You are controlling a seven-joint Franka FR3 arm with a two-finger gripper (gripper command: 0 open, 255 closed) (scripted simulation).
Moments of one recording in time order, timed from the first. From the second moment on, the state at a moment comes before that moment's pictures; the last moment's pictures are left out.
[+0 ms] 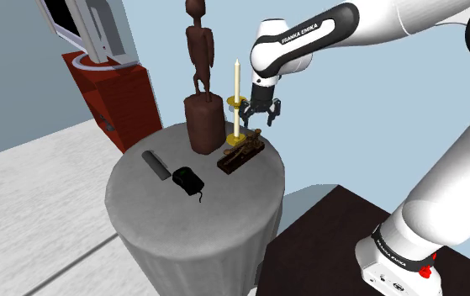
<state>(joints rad) -0.05 0.01 0.12 -2.12 0.14 2.09 0.39</state>
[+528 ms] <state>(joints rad) -0.05 0.16 0.11 -2.05 0.15 2.17 0.43</state>
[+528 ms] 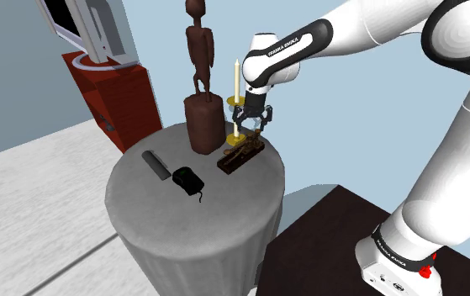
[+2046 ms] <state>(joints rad) -0.05 0.13 0.11 -2.02 0.15 2.12 0.44</state>
